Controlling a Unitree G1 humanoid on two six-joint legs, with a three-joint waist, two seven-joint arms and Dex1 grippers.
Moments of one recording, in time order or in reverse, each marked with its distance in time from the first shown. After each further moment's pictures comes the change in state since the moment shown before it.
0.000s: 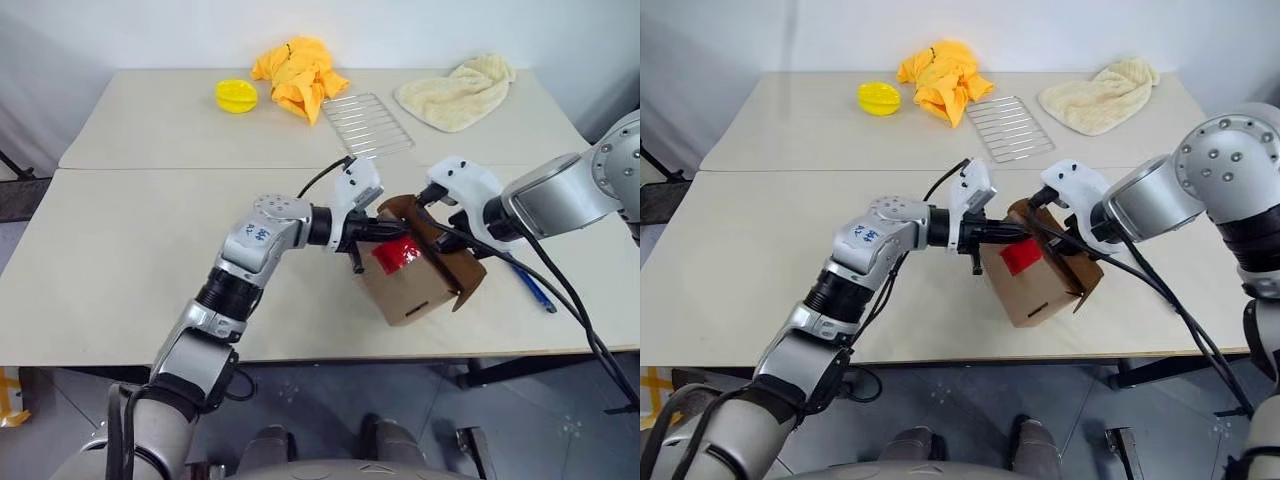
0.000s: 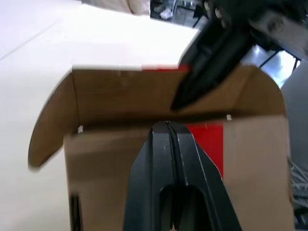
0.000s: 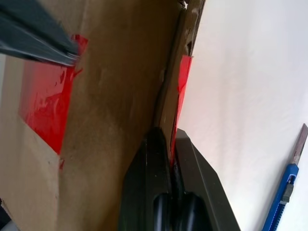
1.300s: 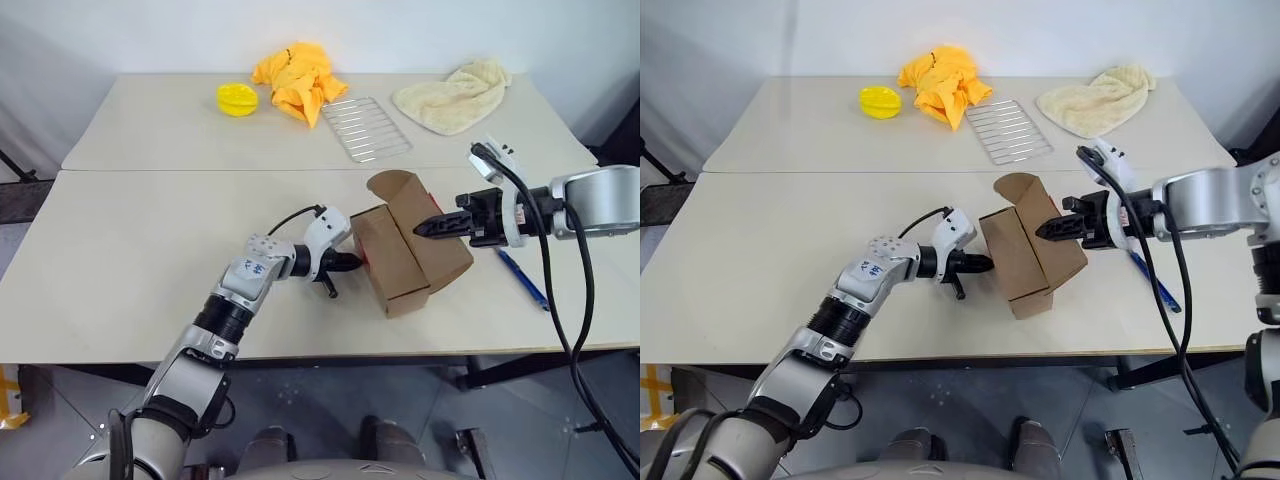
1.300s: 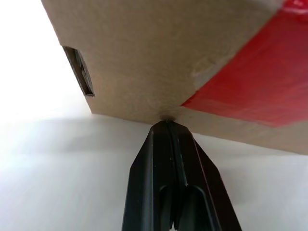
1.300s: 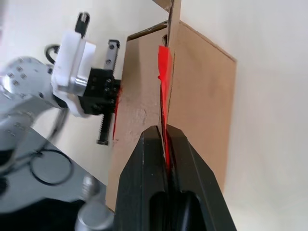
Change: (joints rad) left arm 0.082 -0.041 -0.010 0.224 0.146 -0.134 0.108; right arm 0.346 0.033 -0.430 0.265 0.359 -0.182 0.056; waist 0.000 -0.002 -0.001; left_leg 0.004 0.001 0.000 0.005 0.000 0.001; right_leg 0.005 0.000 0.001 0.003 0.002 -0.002
